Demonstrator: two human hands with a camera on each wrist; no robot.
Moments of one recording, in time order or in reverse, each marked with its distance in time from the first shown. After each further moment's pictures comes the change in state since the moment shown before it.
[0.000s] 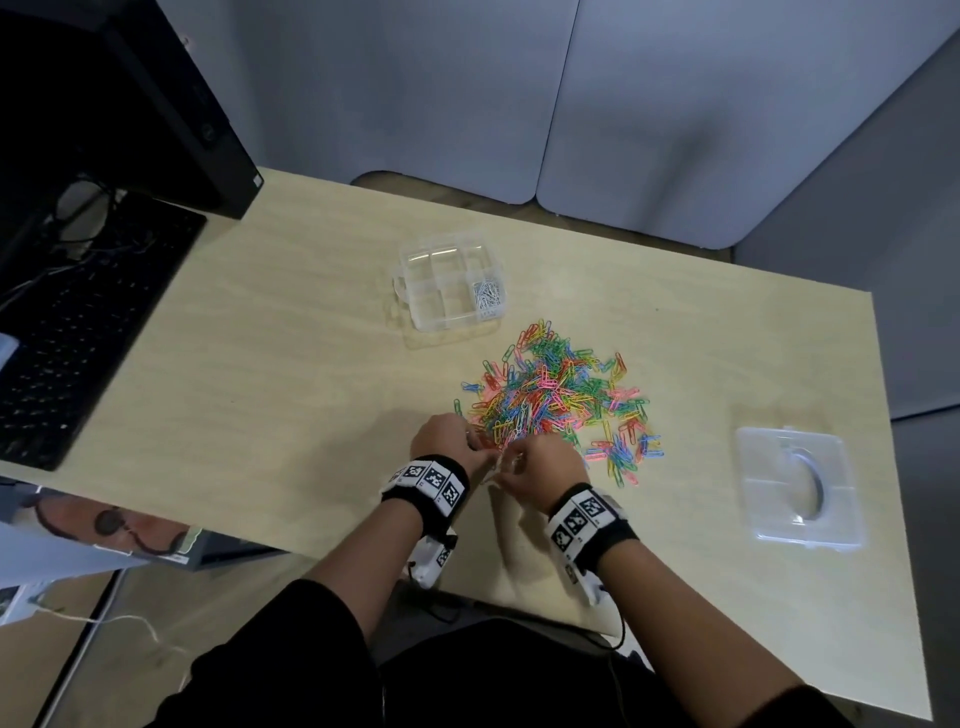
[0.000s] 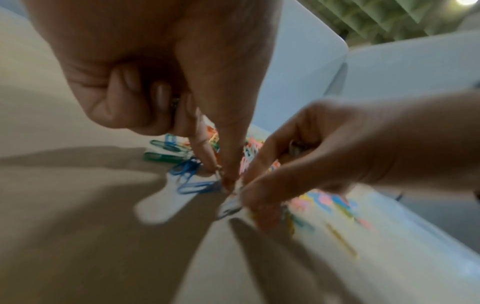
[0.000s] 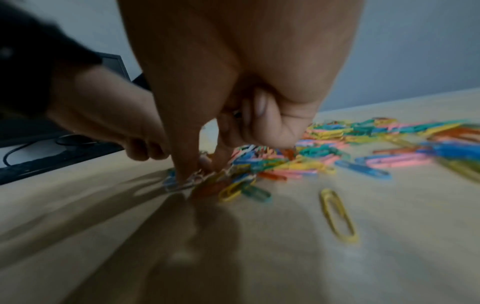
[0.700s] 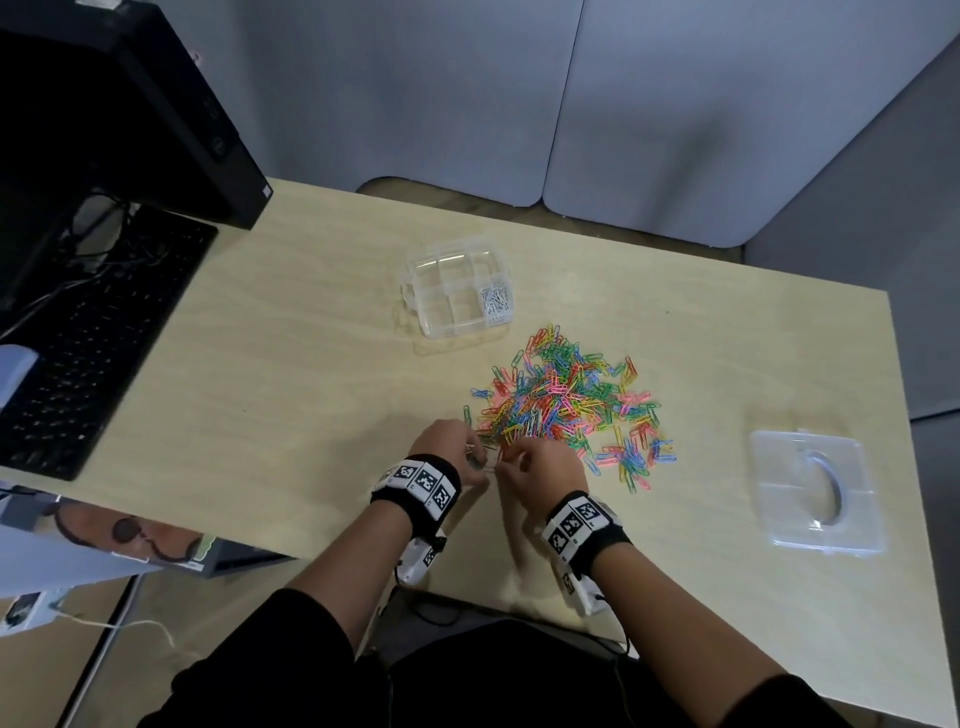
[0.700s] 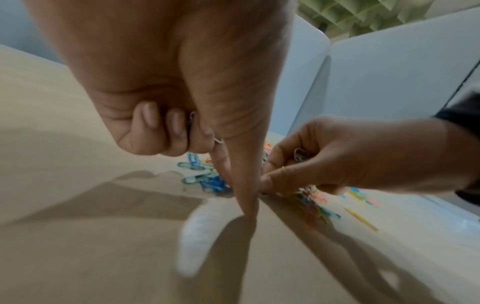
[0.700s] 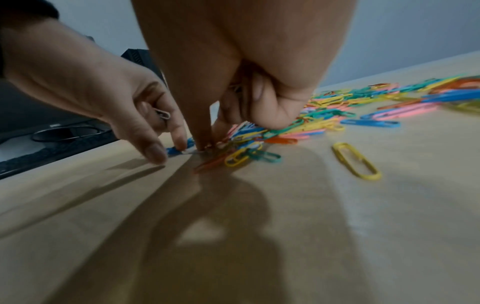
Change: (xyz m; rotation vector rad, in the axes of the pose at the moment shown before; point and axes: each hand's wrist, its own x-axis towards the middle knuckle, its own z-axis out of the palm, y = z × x) left_hand 0.013 -0.019 -0.015 0.082 -0.200 0.111; right_hand 0.005 -0.012 0.009 0.100 0.112 0.061
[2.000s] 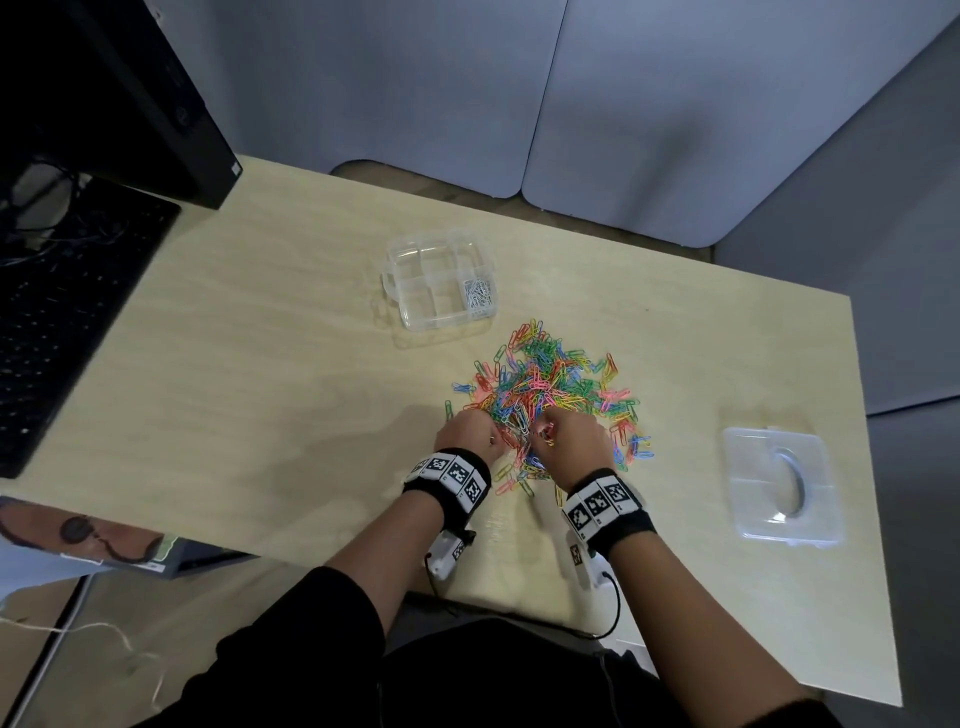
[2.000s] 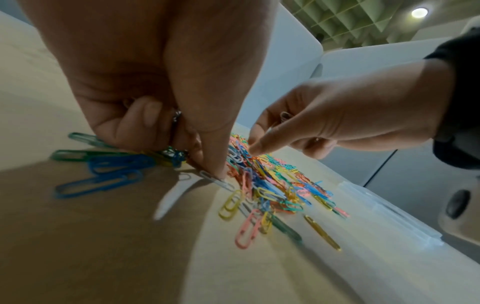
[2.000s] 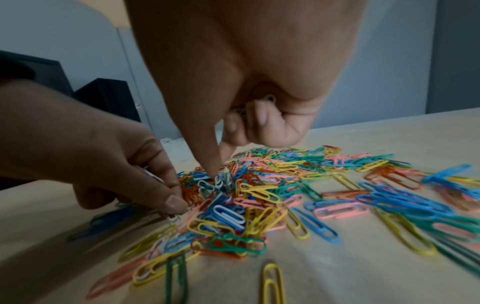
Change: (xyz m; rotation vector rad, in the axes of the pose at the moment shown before) left_hand 0.020 0.044 0.028 -0.009 0.102 0.020; right_hand 0.008 0.022 -0.048 -0.104 0.113 0.112
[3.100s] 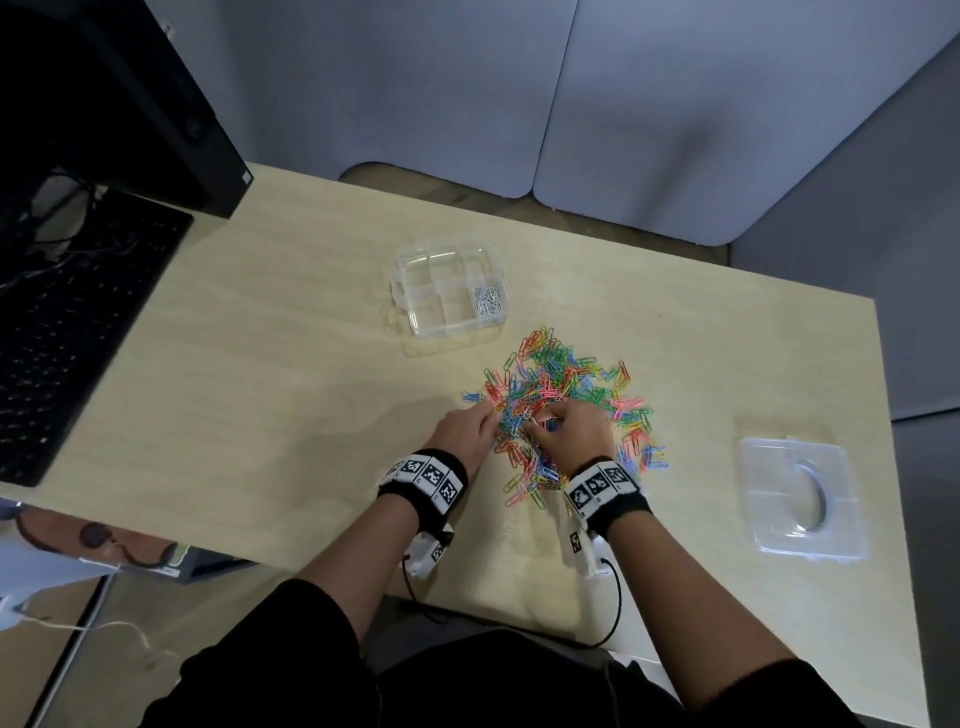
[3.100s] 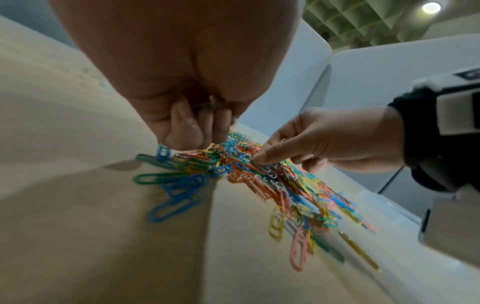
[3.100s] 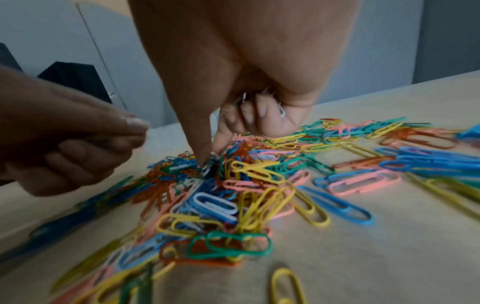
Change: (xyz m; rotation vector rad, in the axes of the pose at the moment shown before) left_hand 0.010 -0.030 -0.011 -0.197 0.114 0.257; right_hand 0.030 -0.005 0.004 0.152 0.001 0.050
